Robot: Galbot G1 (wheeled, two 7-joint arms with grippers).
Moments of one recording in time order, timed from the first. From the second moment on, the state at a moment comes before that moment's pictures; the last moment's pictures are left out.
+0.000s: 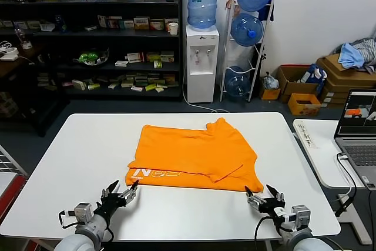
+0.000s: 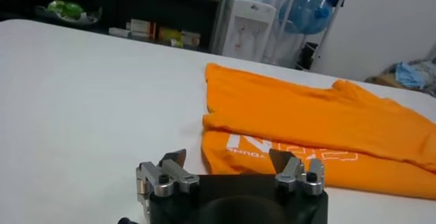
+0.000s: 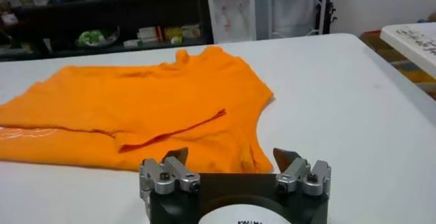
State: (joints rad) left arm 1.43 -1.00 -0.36 -1.84 -0.73 0.17 -0.11; right arm -1.51 0.98 0.41 1.94 0.70 -0.29 0.16
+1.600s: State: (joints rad) left arm 1.41 -0.97 -0.35 -1.82 -0.79 0.17 -0.13; right arm -1.50 0.95 0.40 1.97 0.77 -0.32 0.21
